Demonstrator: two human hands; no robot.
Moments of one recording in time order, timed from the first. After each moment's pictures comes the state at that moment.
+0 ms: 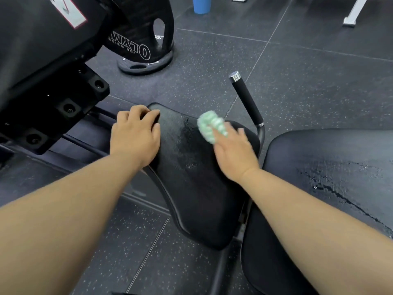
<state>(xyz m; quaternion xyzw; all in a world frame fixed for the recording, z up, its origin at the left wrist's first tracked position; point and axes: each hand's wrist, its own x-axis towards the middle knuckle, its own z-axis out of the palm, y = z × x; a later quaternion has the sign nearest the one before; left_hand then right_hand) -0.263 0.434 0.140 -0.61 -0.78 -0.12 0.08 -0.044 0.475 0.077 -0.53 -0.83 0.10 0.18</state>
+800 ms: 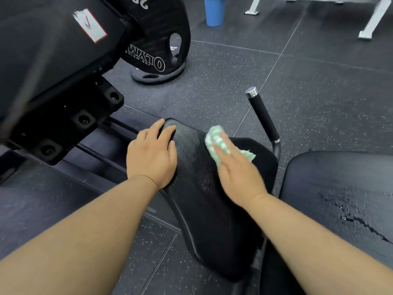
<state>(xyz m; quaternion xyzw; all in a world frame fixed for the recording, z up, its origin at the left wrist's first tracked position) -0.265 0.437 0.129 -0.61 -0.78 -0.12 0.10 -0.067 0.471 0.077 -0.44 -0.83 0.19 0.27</state>
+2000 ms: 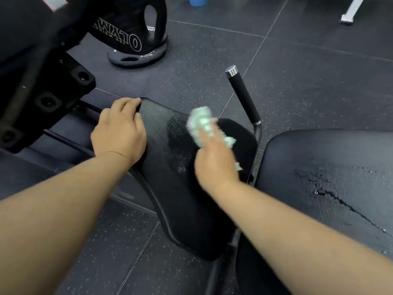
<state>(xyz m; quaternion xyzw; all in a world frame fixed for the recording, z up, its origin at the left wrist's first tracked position) -0.257 0.446 0.139 -0.54 -0.82 -0.19 0.03 -0.074 0.442 0.090 -0.58 -0.72 0.27 0.27</state>
